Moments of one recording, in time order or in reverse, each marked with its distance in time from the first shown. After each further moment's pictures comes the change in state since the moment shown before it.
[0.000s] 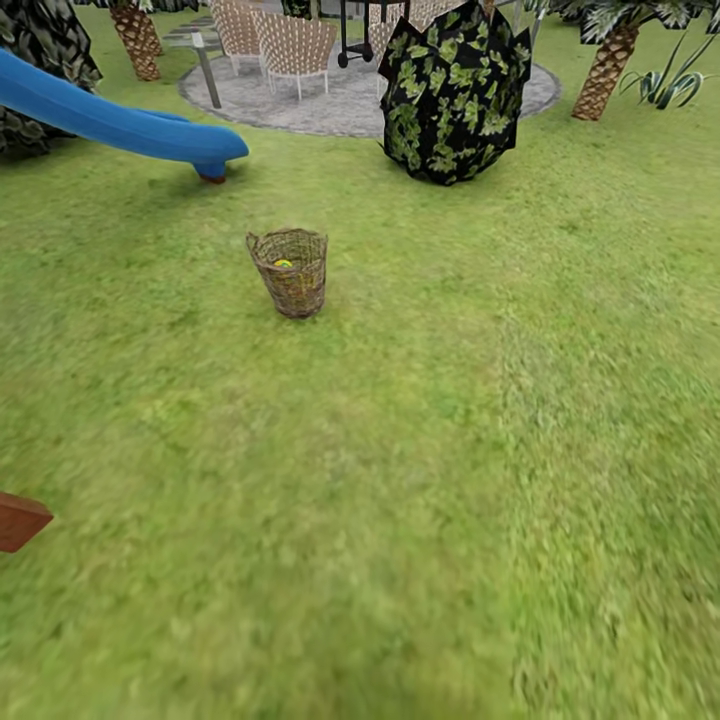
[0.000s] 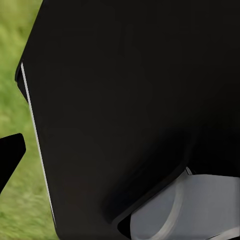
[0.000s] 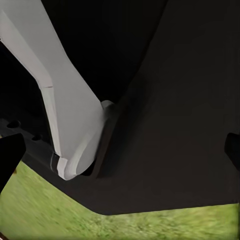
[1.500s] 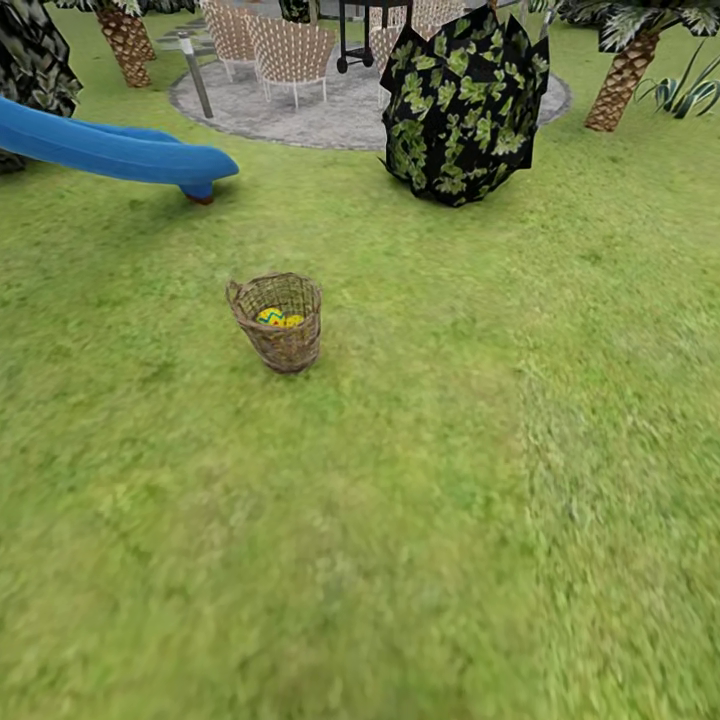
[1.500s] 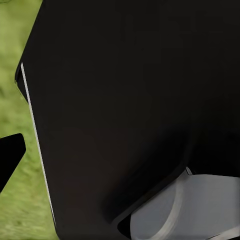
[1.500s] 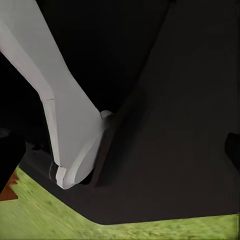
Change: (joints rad) left arm 0.000 0.000 0.000 0.000 -0.001 0.000 0.000; right arm 0.000 -0.002 -0.003 -0.001 0.000 -0.038 0.004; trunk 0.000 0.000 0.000
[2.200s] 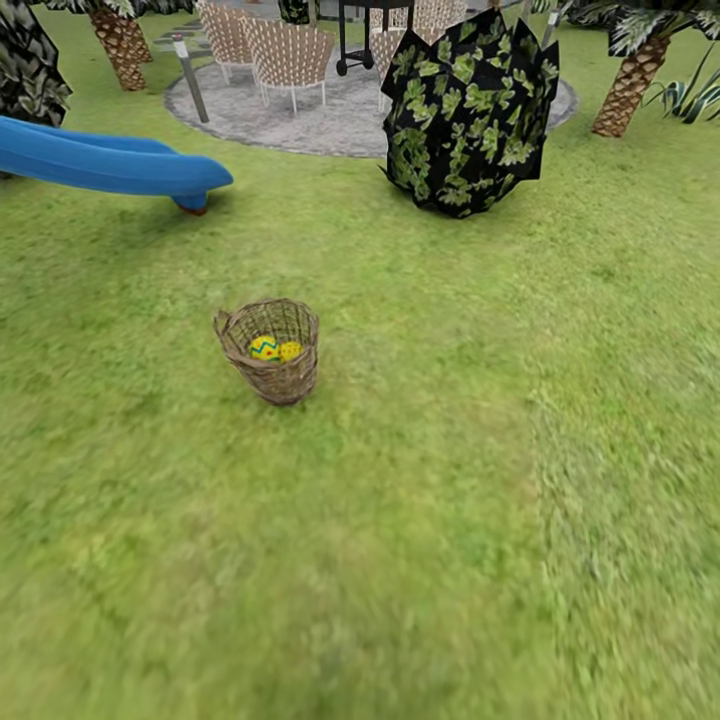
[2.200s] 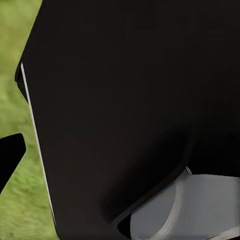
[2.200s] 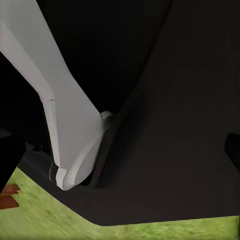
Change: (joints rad) left arm 0.000 0.000 0.000 0.000 0.000 0.000 0.000; right arm 0.000 0.000 0.001 0.001 0.001 -0.006 0.000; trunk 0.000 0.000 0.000
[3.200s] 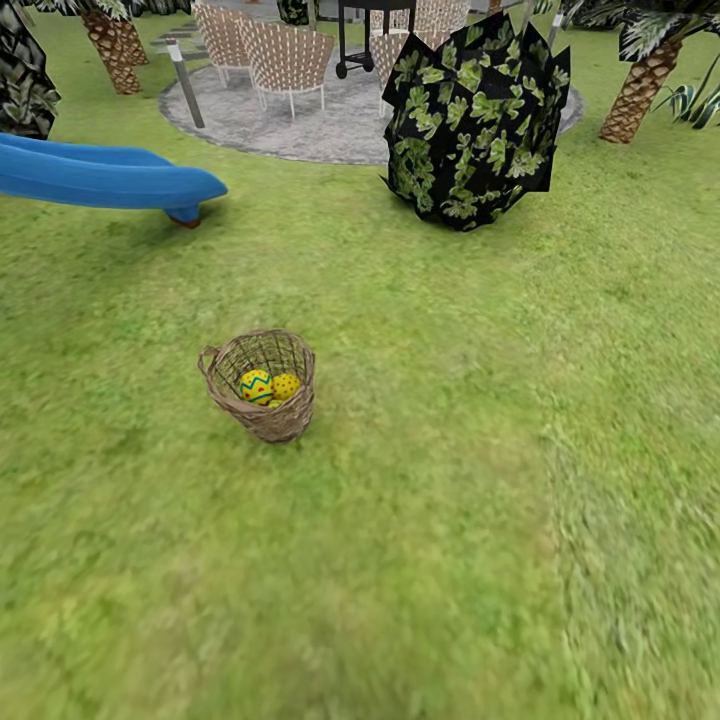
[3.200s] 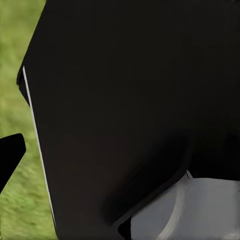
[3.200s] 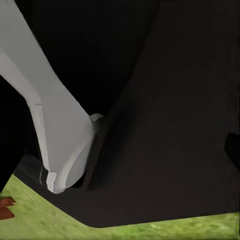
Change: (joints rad) left arm 0.000 0.002 0.005 -0.004 -0.002 -0.002 0.001; right arm 0.000 0.001 -0.005 -0.006 -0.001 0.006 -0.032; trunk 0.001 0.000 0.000
